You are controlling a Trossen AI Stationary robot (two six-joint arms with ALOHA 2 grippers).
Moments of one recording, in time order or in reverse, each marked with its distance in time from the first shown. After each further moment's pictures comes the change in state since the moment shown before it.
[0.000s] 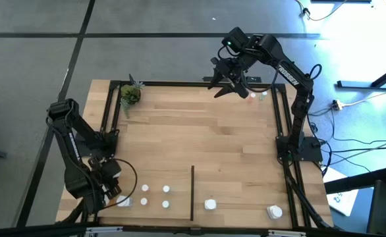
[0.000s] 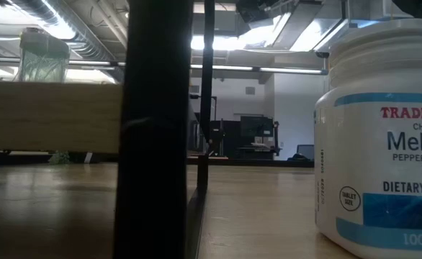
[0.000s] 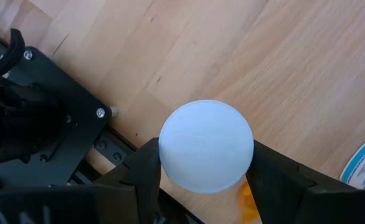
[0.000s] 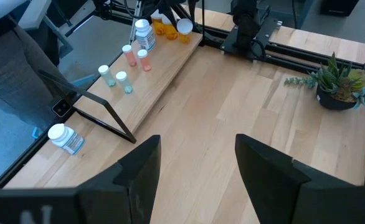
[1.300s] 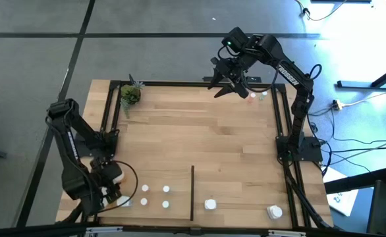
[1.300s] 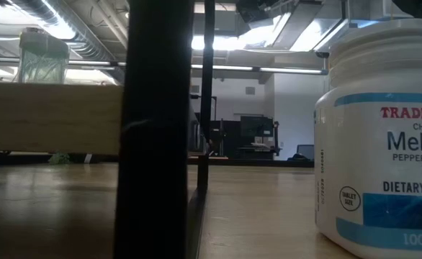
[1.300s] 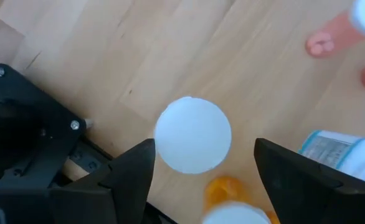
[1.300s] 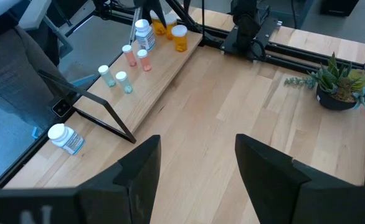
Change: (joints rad) left arm 0.000 -0.002 0.070 -0.002 -0.053 0.041; right arm 0.000 0.000 0.000 0.000 0.000 0.000
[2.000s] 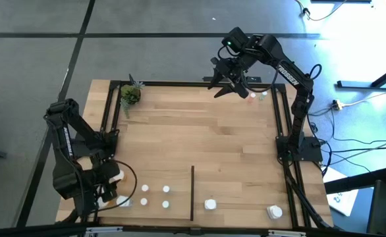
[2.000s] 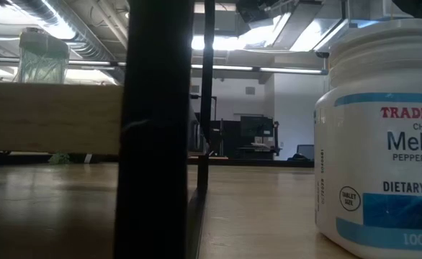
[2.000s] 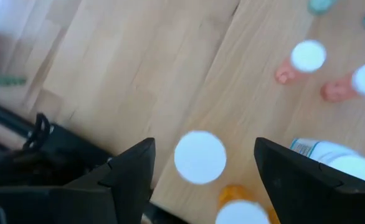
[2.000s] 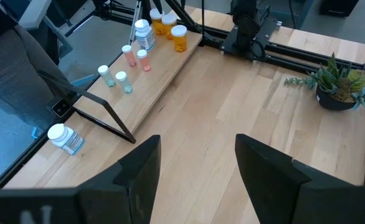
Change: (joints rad) left arm 0.000 -0.001 0.194 -0.209 -0.111 0.160; right arm 0.000 0.000 0.000 0.002 0.000 0.000
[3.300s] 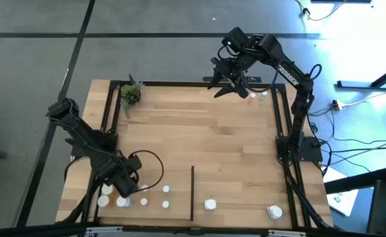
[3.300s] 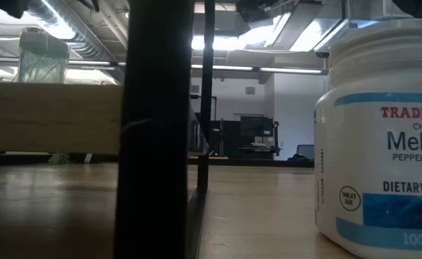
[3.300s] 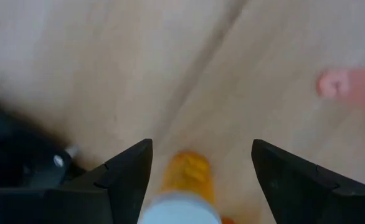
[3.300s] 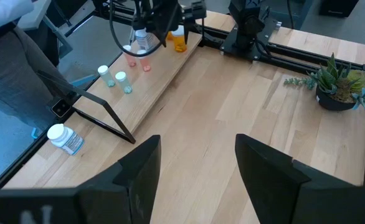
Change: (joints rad) left arm 0.389 -0.007 -0.258 0.374 0.300 0.281; right arm 0.000 0.000 0.000 0.002 0.000 0.000
